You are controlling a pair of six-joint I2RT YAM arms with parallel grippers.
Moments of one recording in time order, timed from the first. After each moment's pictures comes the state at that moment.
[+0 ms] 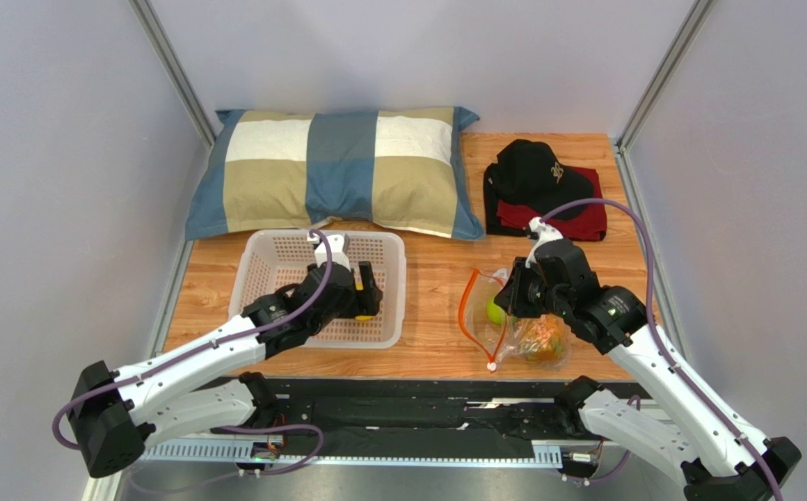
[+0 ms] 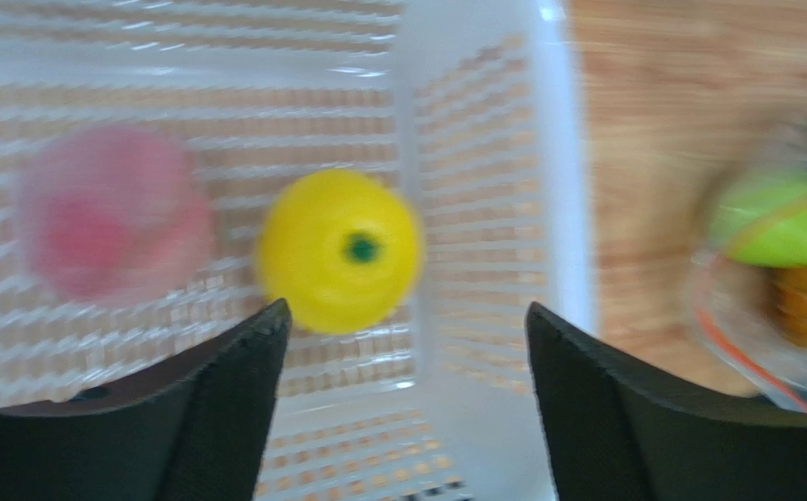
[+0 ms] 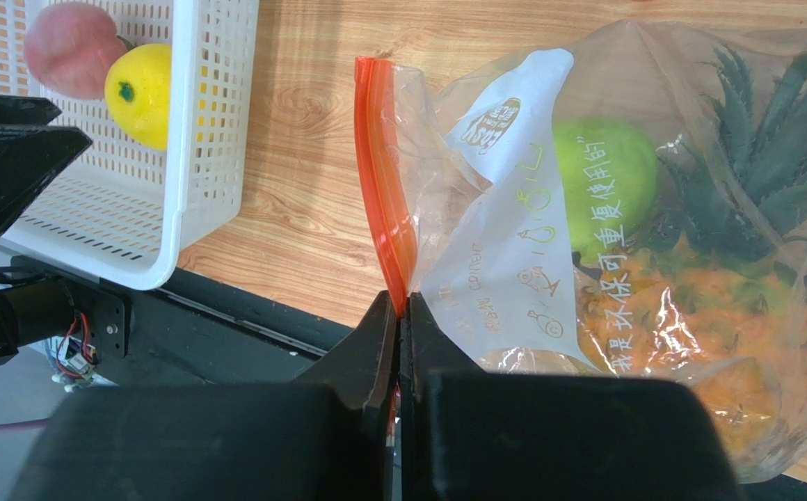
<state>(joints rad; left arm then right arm) -0.90 0.96 0.66 -0.42 -0.44 -0.74 0.60 0.82 0.87 -0.81 -0.01 0.58</state>
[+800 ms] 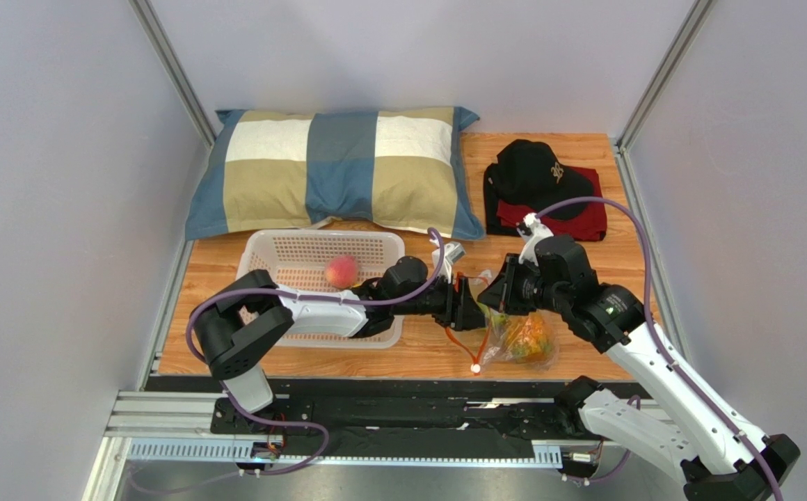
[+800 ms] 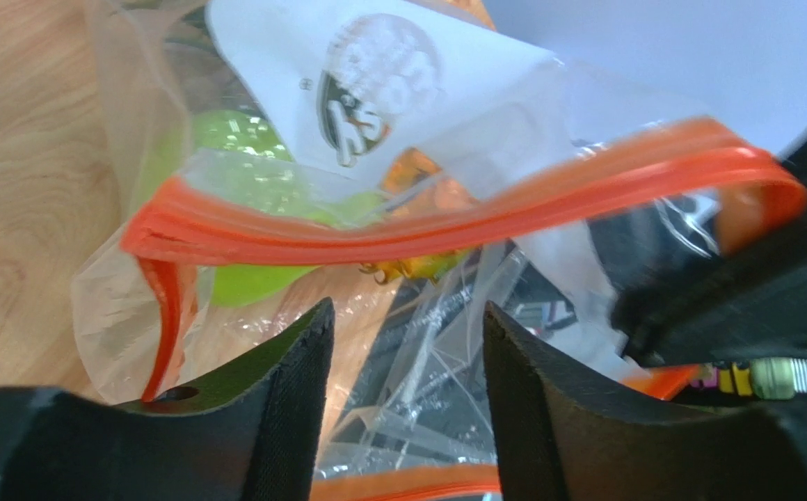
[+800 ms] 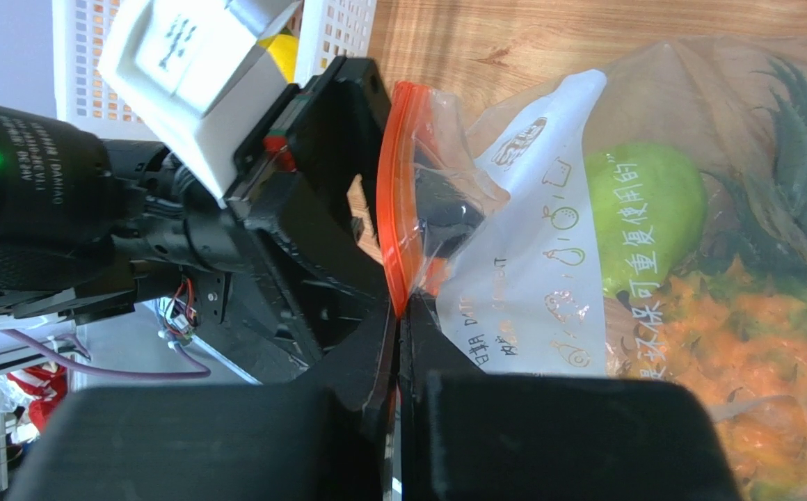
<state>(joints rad) -1.02 1.69 0.80 0.59 0.38 -0.78 0.60 0.83 0.87 -0.71 -0.17 0.65</state>
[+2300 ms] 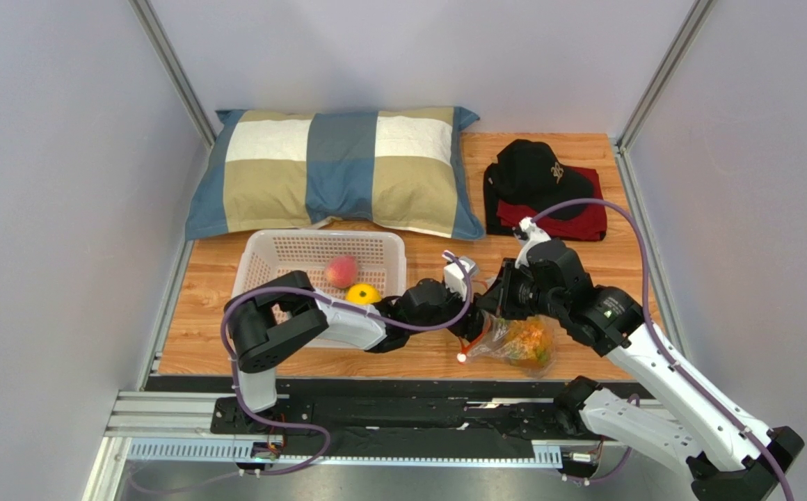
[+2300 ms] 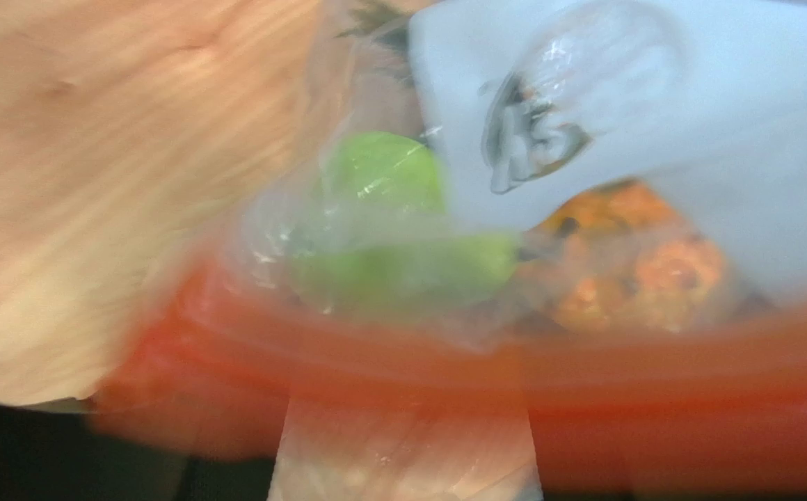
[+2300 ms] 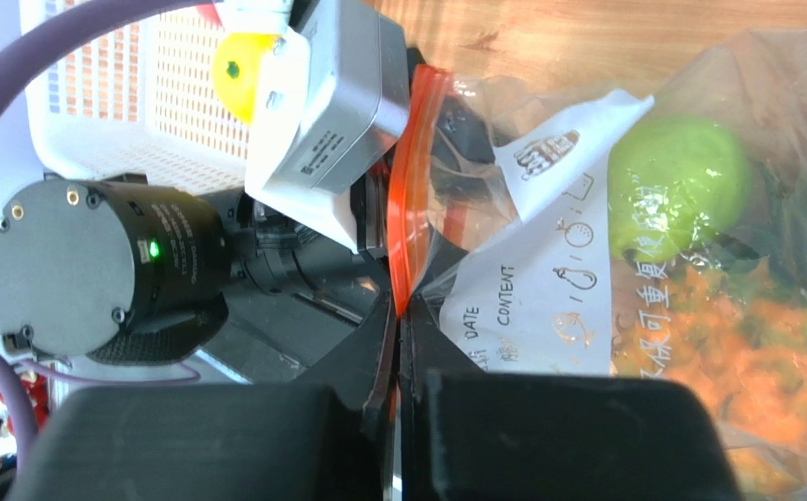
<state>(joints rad) -1.13 1.85 0.83 0.70 0.05 -0.54 0.68 0.83 0.88 -0.74 -0.07 0.70</state>
